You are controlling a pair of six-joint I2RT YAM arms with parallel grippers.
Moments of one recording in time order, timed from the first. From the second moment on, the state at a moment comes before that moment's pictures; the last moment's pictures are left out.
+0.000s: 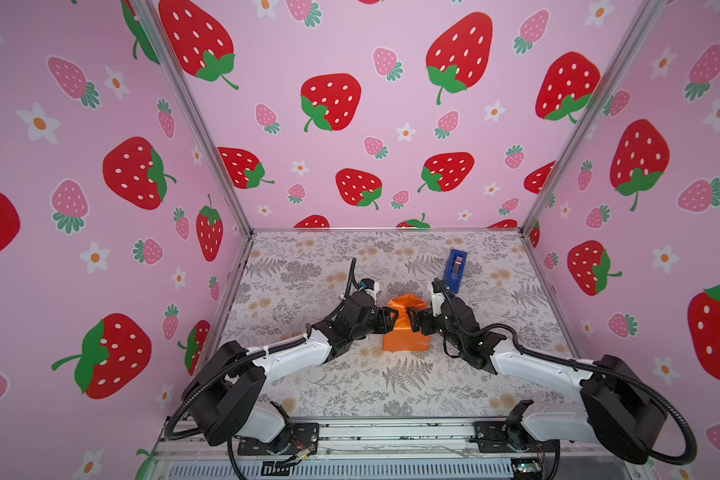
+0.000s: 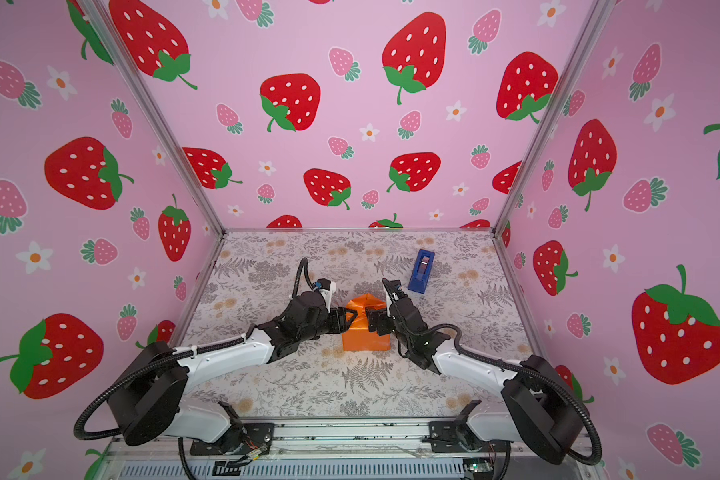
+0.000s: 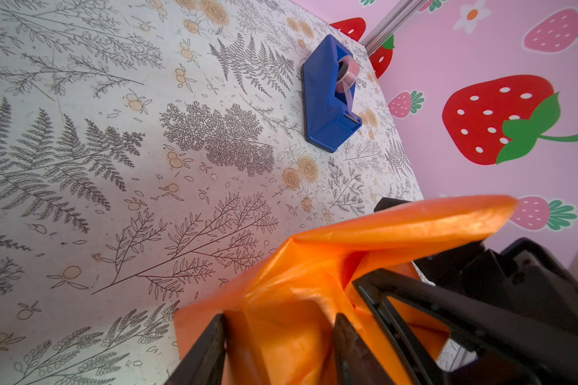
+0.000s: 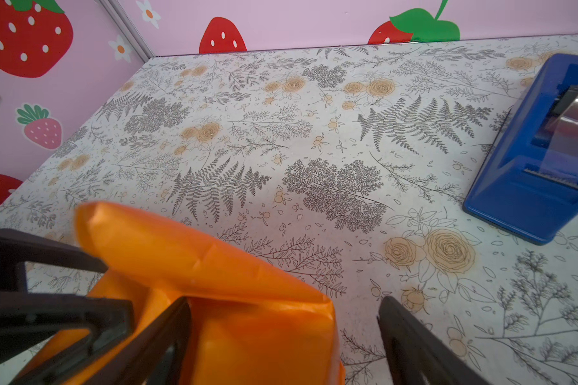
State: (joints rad) left arm -0.74 1.45 0.73 0.14 0.08 -0.68; right arm 0.84 1.28 0.57 0.23 0.17 0.35
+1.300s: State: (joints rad) left arm -0.56 1.59 1.08 -0.23 0.54 -0.03; right arm 0.85 1.29 0.60 0.18 0.18 0.34
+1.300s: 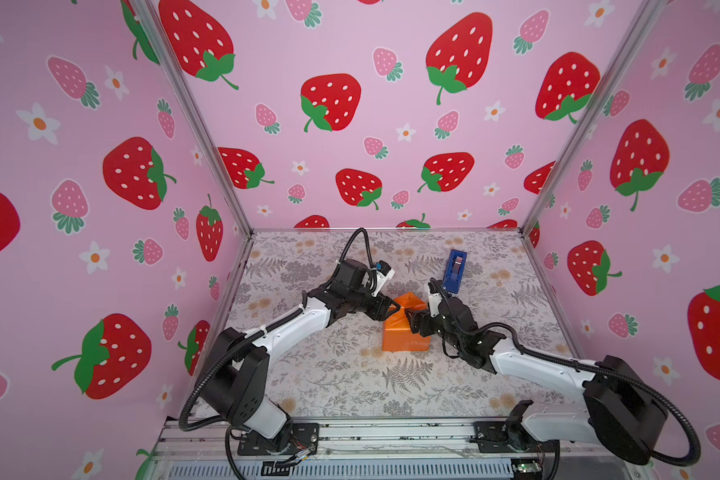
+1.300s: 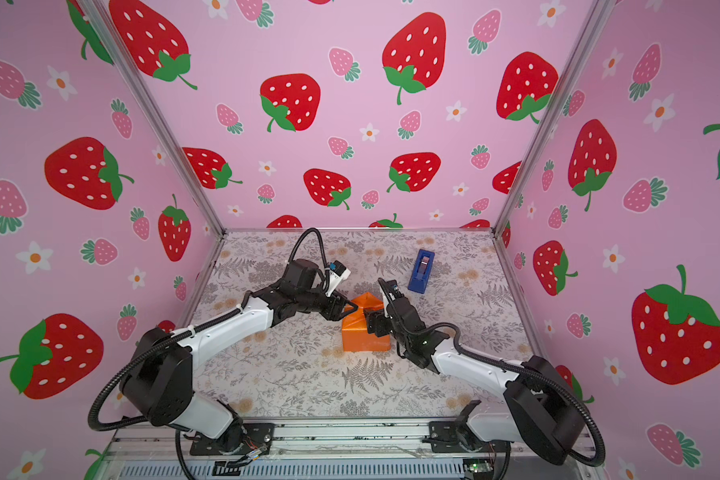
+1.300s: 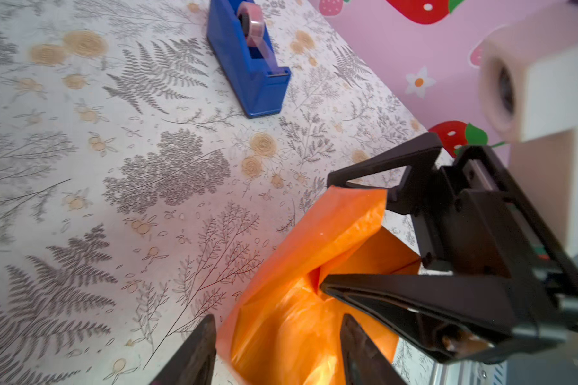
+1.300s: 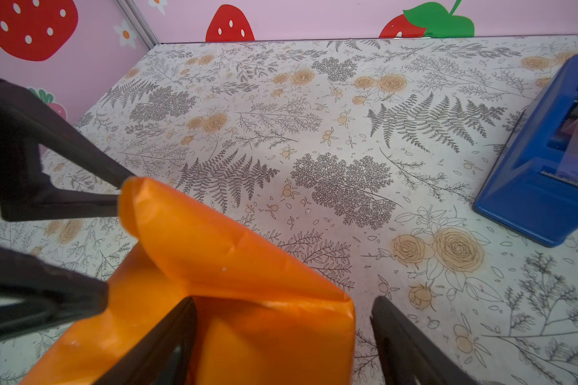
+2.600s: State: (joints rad) left arm -0.49 1.82 1.37 -0.40 0.72 0.15; right arm 0.85 1.29 0.60 0.19 0.17 0.34
